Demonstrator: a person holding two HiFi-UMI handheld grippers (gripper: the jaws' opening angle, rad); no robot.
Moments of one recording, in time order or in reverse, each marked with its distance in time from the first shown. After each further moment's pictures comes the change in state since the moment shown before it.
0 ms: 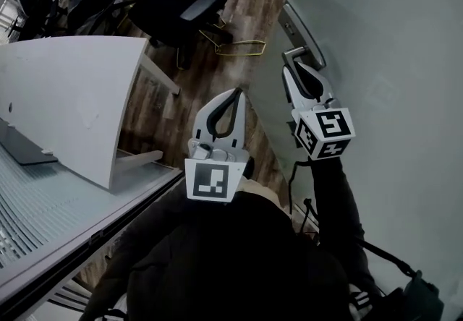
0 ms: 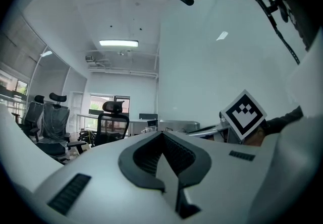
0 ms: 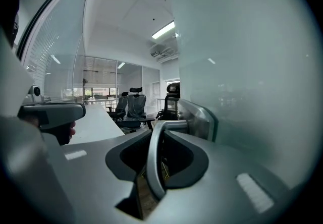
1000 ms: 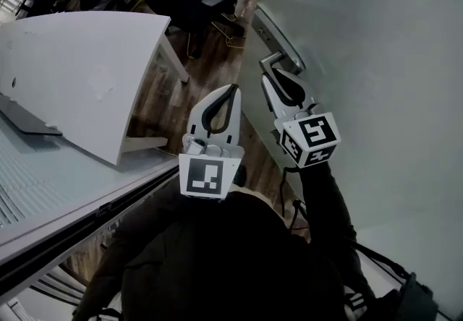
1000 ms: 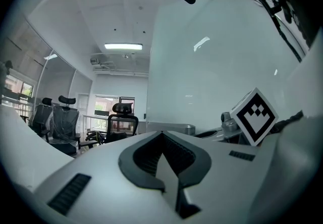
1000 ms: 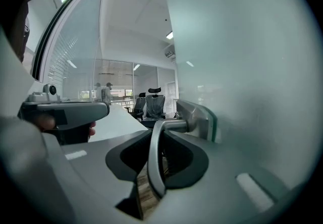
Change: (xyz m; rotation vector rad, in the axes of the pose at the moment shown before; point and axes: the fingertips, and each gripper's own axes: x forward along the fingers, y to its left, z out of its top) left arm -0.095 0.040 0.007 -0.003 -0.003 0.048; right arm -0.014 0.148 -0.006 -0.029 0.000 0.180
